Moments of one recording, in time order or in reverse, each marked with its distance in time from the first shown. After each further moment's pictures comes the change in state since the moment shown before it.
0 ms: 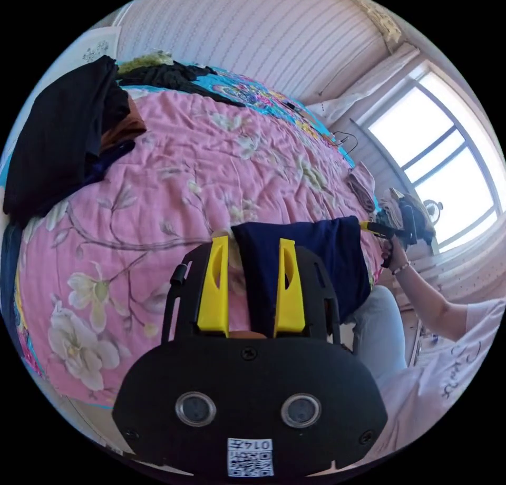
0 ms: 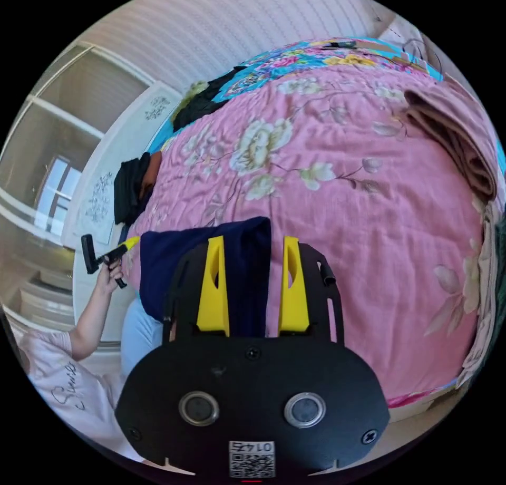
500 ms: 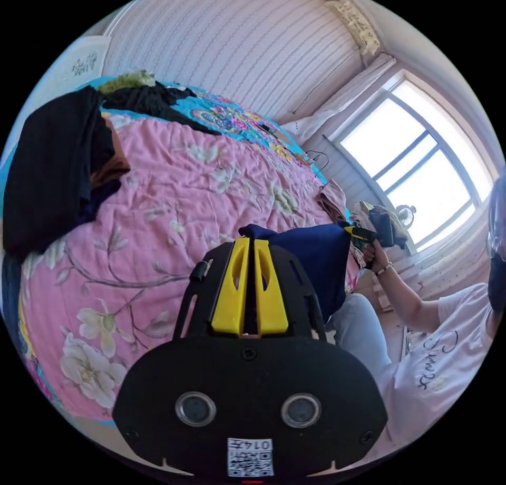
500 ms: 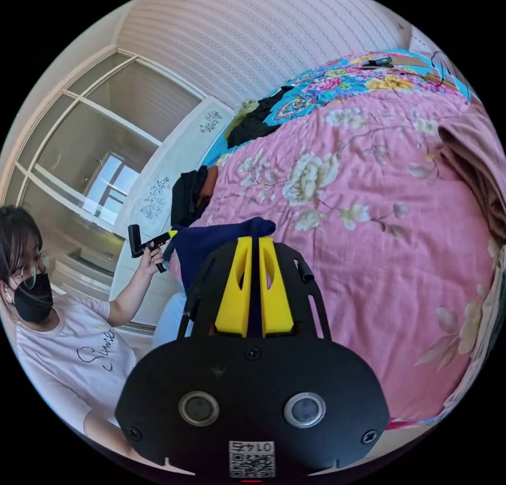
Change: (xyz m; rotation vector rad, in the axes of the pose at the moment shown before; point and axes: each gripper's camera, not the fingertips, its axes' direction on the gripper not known) left arm 0.024 0.004 -0.034 0.172 0.109 0.106; right arm -0.027 -0.021 -0.058 0.059 -0.224 -0.182
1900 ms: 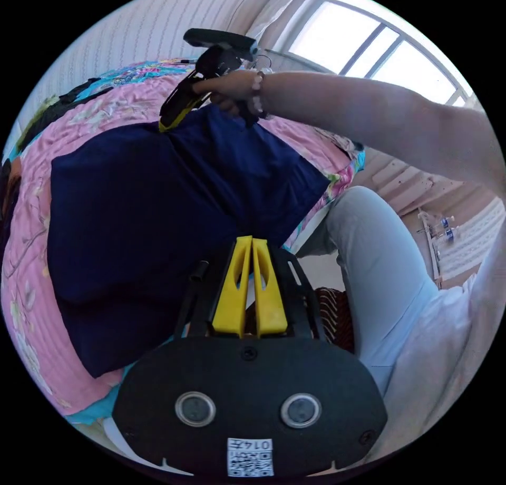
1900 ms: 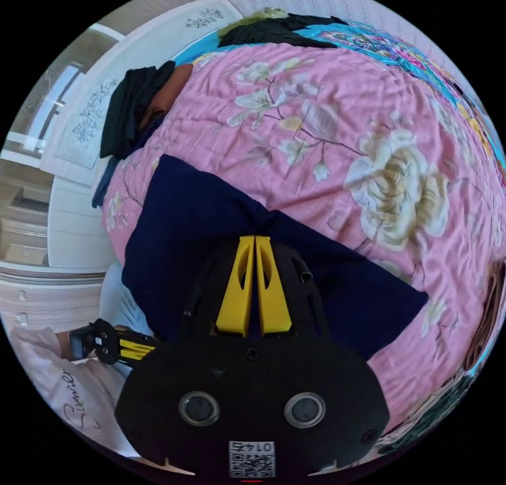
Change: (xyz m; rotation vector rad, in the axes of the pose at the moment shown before) left arm 0.190 0.261 0.244 -0.316 0.025 0.383; right arm -0.016 -0.102 0.243 -0.417 0.275 -0.178
